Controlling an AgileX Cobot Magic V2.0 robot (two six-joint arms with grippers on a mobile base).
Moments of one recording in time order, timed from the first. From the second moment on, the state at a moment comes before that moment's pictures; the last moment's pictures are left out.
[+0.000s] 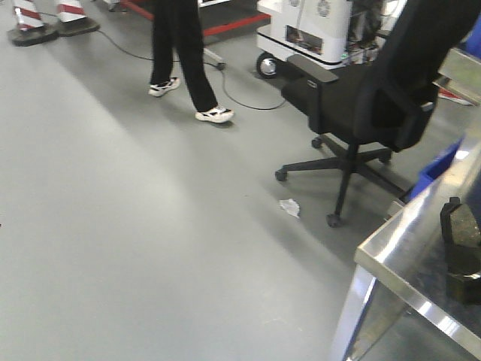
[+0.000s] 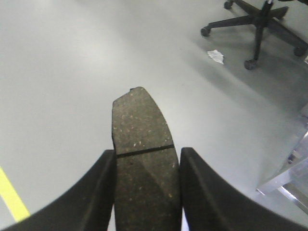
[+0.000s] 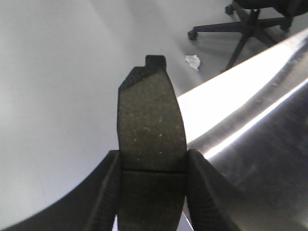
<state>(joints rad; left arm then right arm) -0.06 0.69 -0.59 -0.05 0.68 -0.04 0.08 0.74 -0.61 0.12 0.63 -0.09</state>
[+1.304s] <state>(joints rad) -0.06 0.69 -0.59 -0.05 0.68 -0.04 0.08 0.74 -0.61 0.12 0.64 -0.09</state>
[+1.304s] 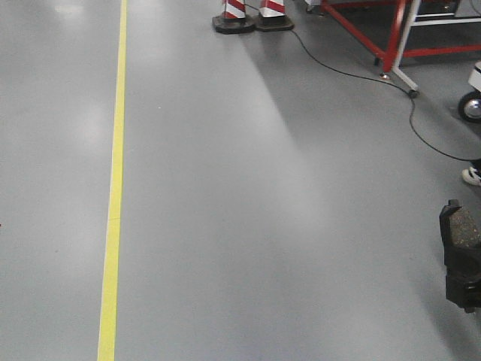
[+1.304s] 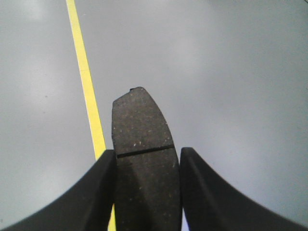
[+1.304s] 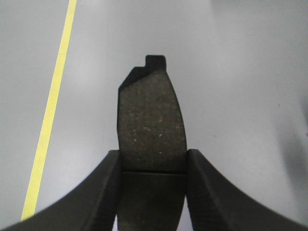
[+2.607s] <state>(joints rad) -0.06 0.69 -0.59 -0.05 0.68 -0.04 0.08 0.74 -0.61 0.12 0.65 -0.09</state>
